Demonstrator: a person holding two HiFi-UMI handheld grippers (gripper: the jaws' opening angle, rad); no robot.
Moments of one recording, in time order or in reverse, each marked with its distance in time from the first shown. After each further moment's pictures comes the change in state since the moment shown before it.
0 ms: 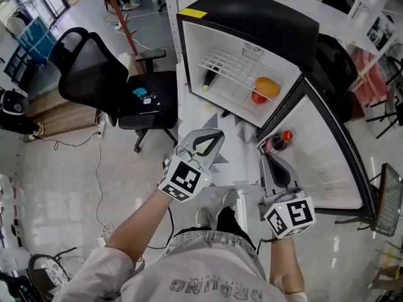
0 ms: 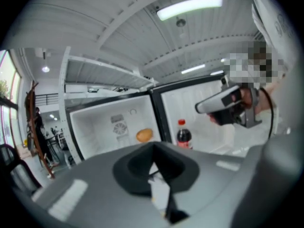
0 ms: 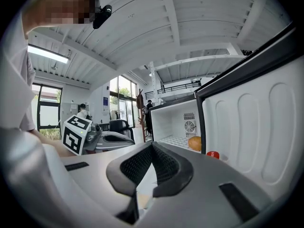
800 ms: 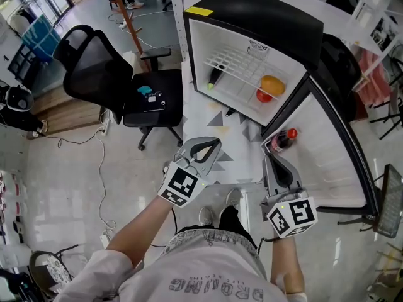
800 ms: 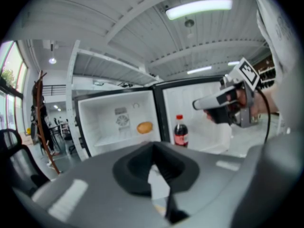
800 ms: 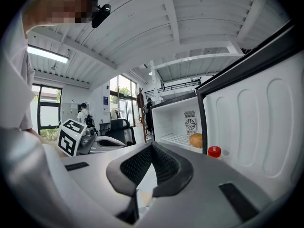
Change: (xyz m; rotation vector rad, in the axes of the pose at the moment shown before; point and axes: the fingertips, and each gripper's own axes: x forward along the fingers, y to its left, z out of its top) left arm -0.023 -0.011 -0.024 -0.082 0.019 0.016; right arm -0.004 0.006 -0.009 0.007 0.014 0.003
